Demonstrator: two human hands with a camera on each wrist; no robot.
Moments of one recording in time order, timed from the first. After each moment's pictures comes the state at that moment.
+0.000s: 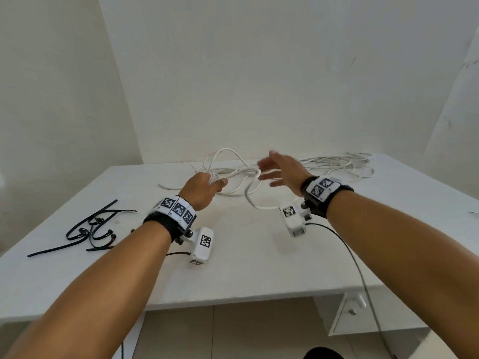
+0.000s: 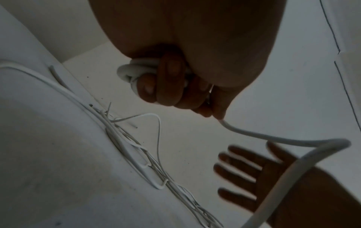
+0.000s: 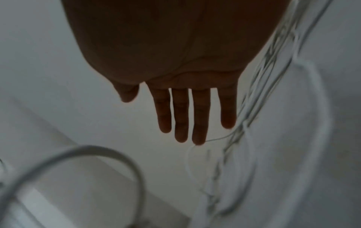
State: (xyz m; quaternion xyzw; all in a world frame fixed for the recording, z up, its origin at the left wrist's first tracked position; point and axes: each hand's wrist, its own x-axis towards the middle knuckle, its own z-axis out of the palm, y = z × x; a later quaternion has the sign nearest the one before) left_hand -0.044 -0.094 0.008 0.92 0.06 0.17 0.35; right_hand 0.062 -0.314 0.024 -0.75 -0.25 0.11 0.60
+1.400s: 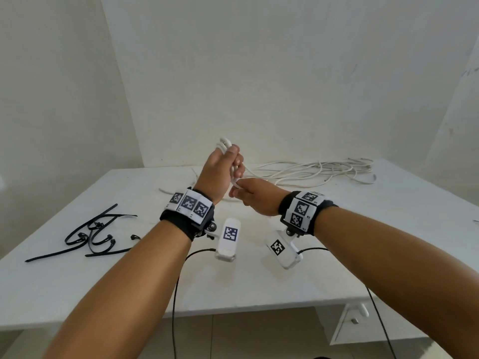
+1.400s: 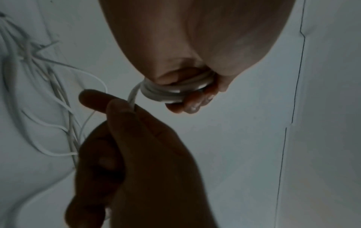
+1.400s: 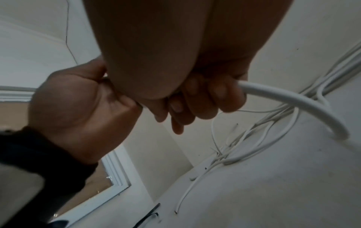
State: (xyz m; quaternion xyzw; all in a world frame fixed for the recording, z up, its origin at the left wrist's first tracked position) left_hand -0.036 -0.140 0.045 0.63 -0.12 0.22 0.74; right_hand 0.009 -0.272 0.025 -0.86 -0.43 0.04 0.26
